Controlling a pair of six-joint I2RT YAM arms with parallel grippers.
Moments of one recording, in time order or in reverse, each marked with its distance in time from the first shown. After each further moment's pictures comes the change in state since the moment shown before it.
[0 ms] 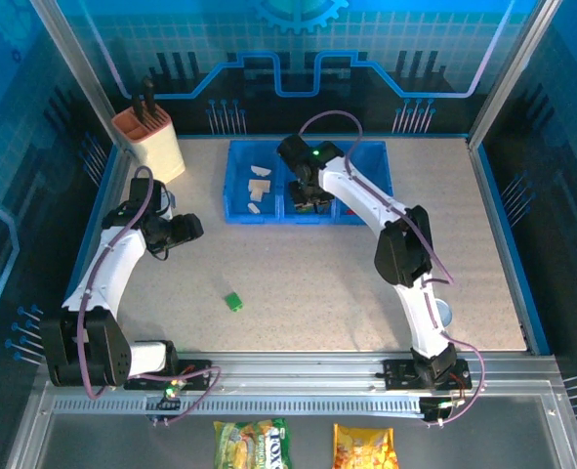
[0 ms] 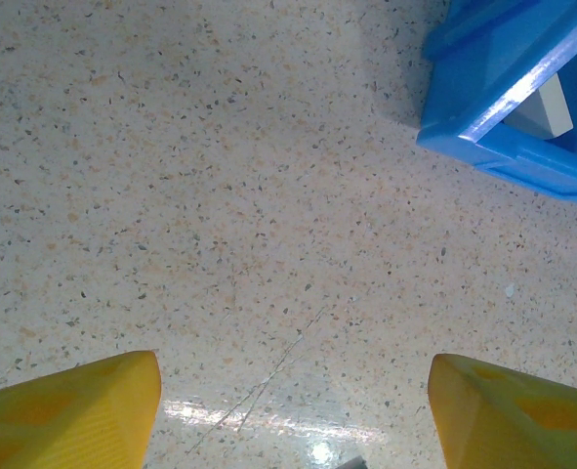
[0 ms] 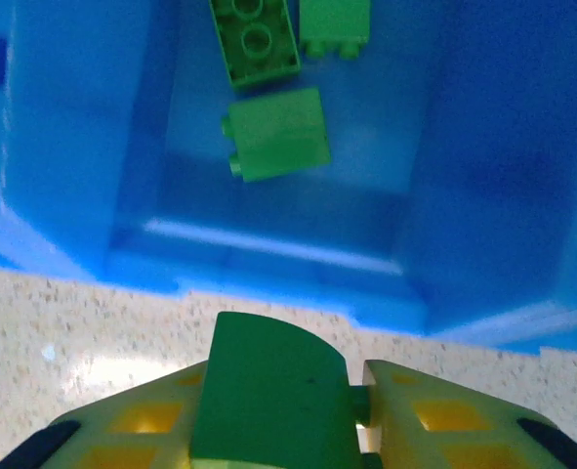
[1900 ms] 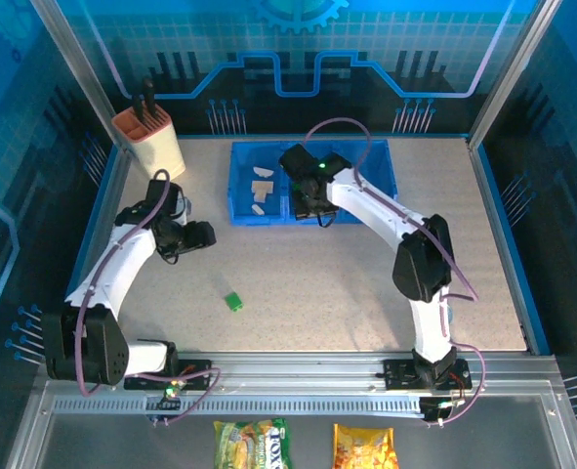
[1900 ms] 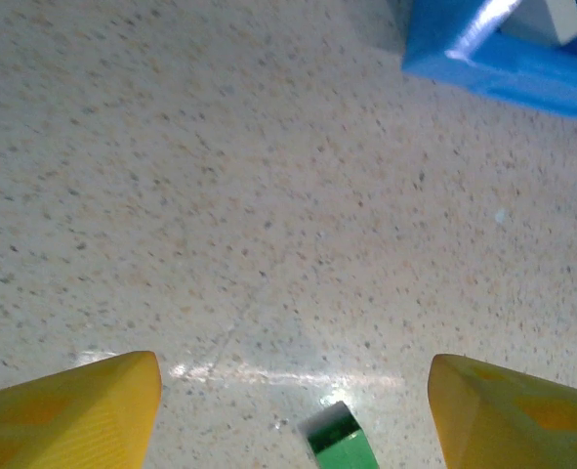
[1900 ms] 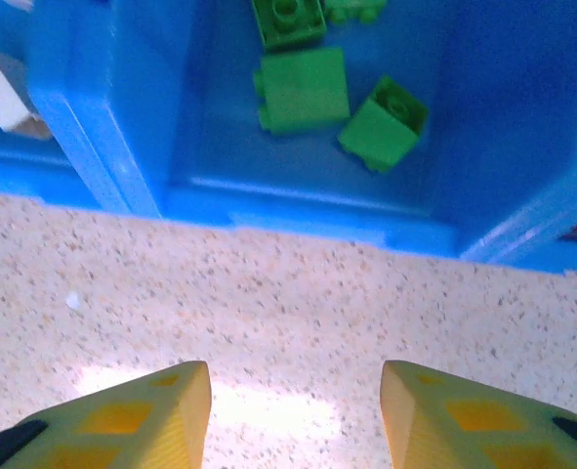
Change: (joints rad) left arm -0.132 0.025 0.015 -0.087 -0.005 -0.011; right arm 0.053 -0.247 -0.319 0.100 0.012 0.052
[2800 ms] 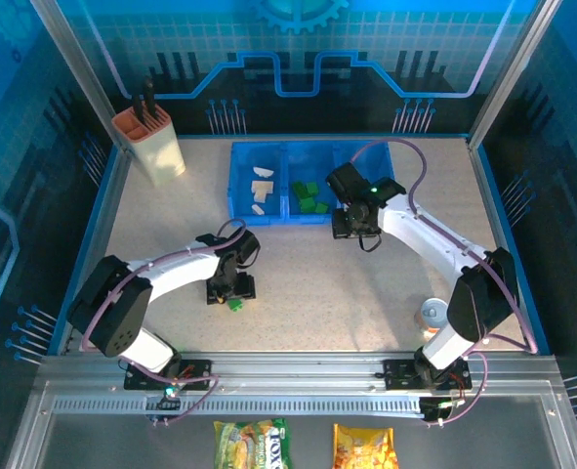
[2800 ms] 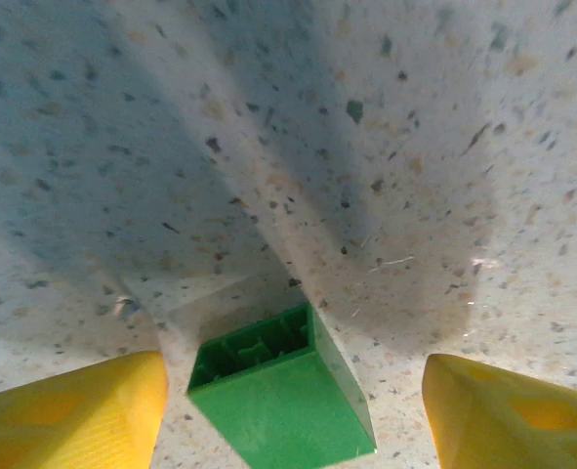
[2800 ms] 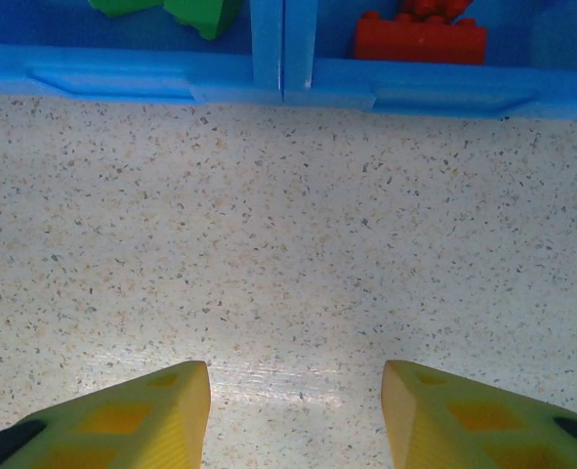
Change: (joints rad) left arm -0.525 0.223 -0.200 0.068 -0.148 -0.428; right arm -0.100 -0.389 -0.460 0.097 -0.018 0.000
